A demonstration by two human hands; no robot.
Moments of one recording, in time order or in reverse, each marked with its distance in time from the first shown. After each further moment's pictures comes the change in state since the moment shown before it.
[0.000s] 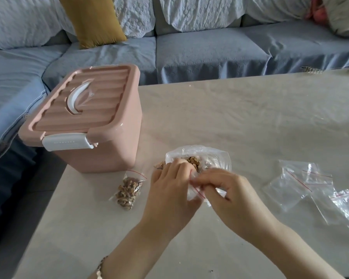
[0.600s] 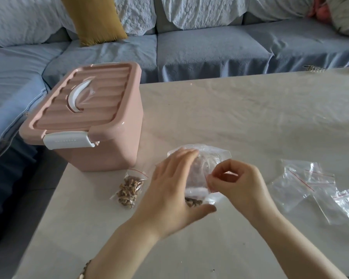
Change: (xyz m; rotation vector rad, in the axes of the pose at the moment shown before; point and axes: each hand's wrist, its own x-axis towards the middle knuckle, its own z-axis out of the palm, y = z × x) left_hand 0.002 -0.004 -0.023 -0.221 -0.166 0.038; right_hand 0.012 0.015 -0.003 0.372 0.176 0.305
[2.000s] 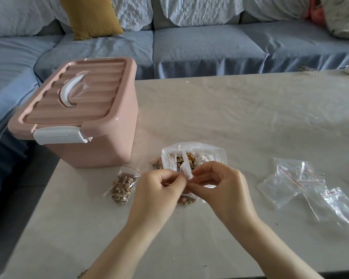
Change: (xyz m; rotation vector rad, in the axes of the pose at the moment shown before) left_hand -0.001 0.024 -0.007 -0.638 0.105 -0.669; right_hand -0.012 -0.001 0.017 -0.077 0.000 -0.058
